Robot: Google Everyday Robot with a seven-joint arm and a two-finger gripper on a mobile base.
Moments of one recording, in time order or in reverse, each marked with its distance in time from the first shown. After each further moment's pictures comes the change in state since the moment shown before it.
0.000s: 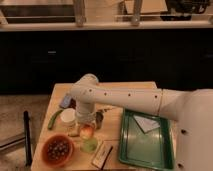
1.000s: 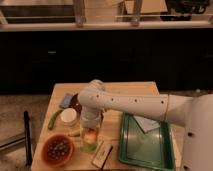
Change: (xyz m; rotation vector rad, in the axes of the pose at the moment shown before) arm -0.012 0.019 0.028 0.027 -0.005 -0.014
